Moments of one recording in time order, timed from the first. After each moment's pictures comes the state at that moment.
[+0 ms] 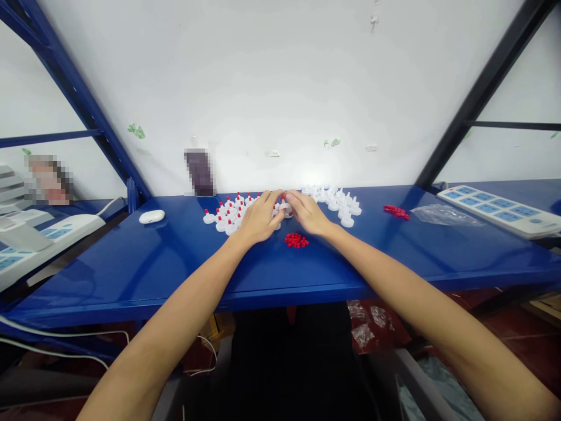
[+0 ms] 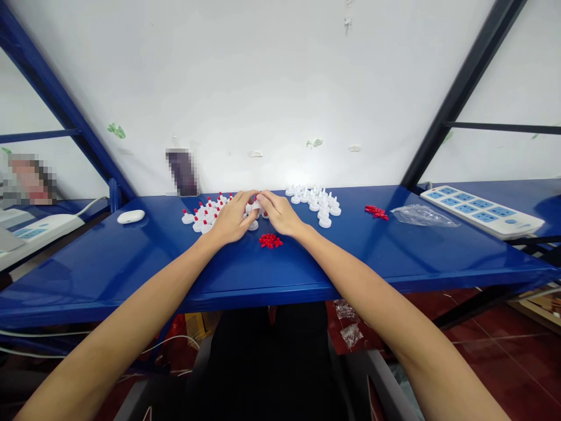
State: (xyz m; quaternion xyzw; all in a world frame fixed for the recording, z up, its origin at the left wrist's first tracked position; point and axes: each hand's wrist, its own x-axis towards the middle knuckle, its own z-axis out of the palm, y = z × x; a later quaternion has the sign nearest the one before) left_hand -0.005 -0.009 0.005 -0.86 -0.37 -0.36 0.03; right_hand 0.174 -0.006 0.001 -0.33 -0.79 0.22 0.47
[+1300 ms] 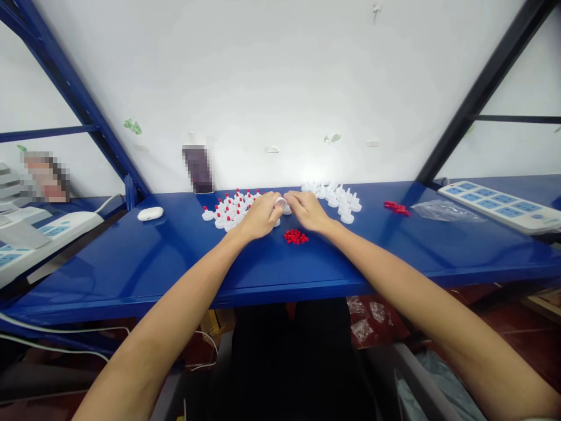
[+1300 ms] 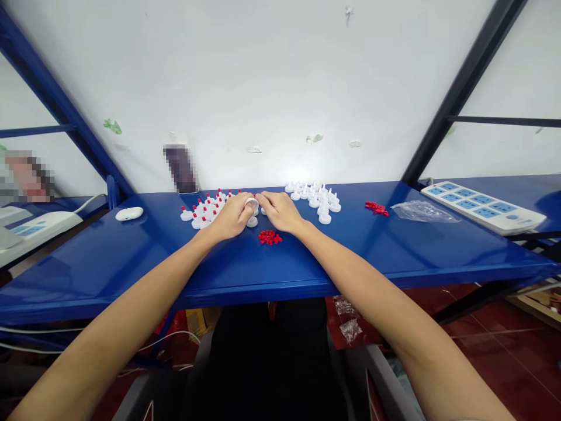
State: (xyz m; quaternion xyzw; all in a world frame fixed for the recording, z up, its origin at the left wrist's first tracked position) left_hand -0.003 0.002 0.005 -0.88 -0.33 -0.35 0.02; right_hand 0.176 -0.004 0.001 -0.37 -0.81 0.11 0.45
